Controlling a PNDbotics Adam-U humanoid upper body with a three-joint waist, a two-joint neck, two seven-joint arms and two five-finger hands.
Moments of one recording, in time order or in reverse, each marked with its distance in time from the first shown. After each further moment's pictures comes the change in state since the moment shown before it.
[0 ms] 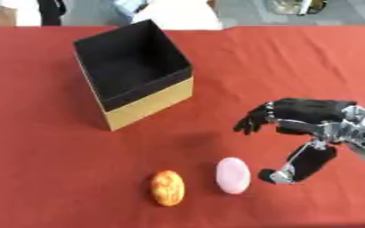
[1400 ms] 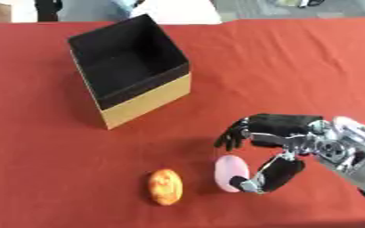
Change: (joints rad) left arm -0.003 -0.001 -0.003 0.000 0.000 0.001 -0.015; right arm 0.001 0.064 0.071 0.000 0.014 0.082 0.027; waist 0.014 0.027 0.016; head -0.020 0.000
